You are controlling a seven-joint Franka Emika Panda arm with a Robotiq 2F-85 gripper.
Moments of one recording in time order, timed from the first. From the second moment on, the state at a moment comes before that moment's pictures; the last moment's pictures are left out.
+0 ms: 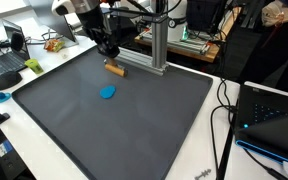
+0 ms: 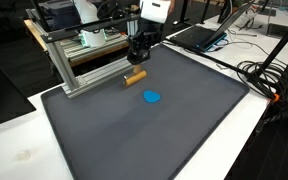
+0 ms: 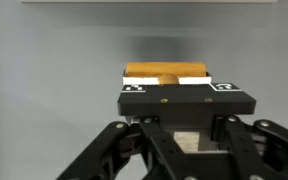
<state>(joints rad) -0.03 0.31 -0.04 -1.86 -0.11 1.95 -0.03</state>
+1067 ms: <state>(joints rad) -0.02 -0.34 -0.02 -2.35 -0.09 1.97 0.08</state>
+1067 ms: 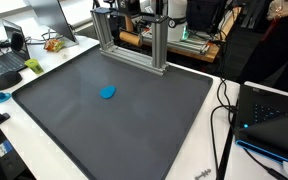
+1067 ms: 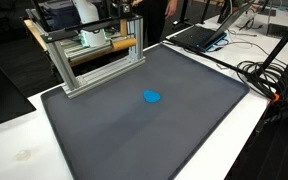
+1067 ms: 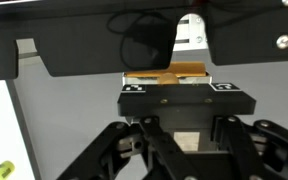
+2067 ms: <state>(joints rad) -0.01 -0.43 0.01 -2.47 -0.07 1.98 0.07</state>
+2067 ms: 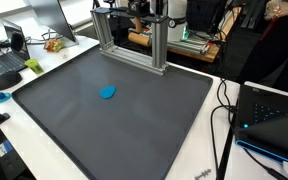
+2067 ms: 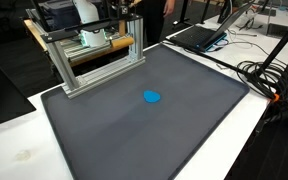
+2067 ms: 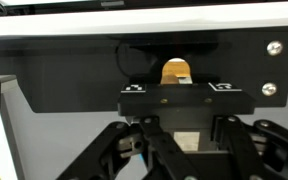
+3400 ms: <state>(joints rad) -0.01 -0.57 0.00 -2.60 -0.06 2.01 0.03</state>
